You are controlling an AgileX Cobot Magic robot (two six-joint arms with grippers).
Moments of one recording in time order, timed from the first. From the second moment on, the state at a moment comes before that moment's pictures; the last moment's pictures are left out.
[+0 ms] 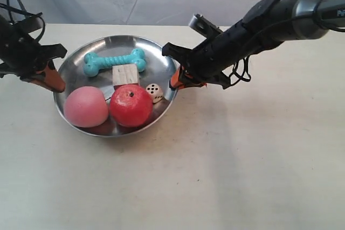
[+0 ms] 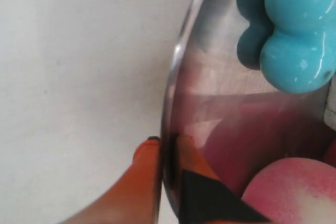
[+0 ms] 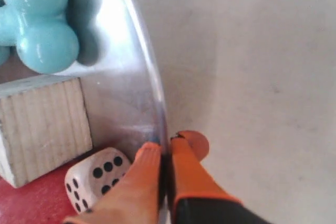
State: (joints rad) left arm 0.04 2.00 -1.39 -0.54 1.12 0.43; right arm 0.26 2.08 -1.37 0.97 0.74 -0.36
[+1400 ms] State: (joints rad) left arm -0.05 2.22 -1.55 -0.39 1.21 0.23; right arm 0.27 2.30 -1.63 0.64 0.89 -0.08
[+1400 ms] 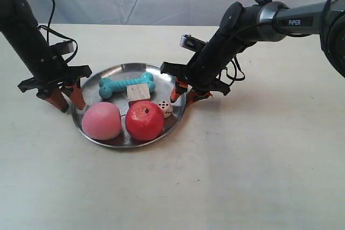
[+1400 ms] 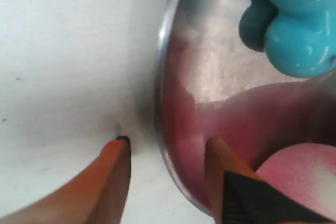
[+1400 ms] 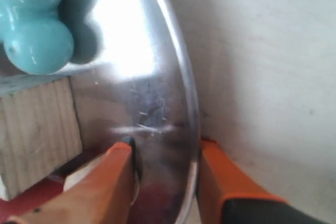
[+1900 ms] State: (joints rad) left arm -0.06 2.15 -1.55 -0.25 1.21 0.22; right arm 0.15 2.29 -1.63 0.62 0.98 -0.09
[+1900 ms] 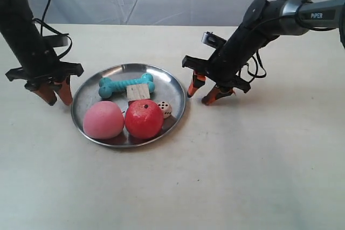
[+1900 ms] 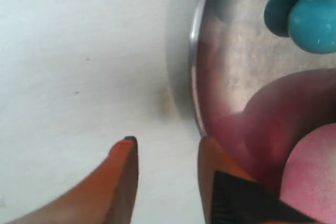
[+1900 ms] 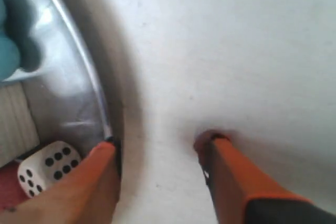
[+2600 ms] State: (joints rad) left arm -0.04 0.99 -1.22 -0.52 0.68 0.55; right arm 0.13 1.14 -1.27 0.34 0.74 -0.23
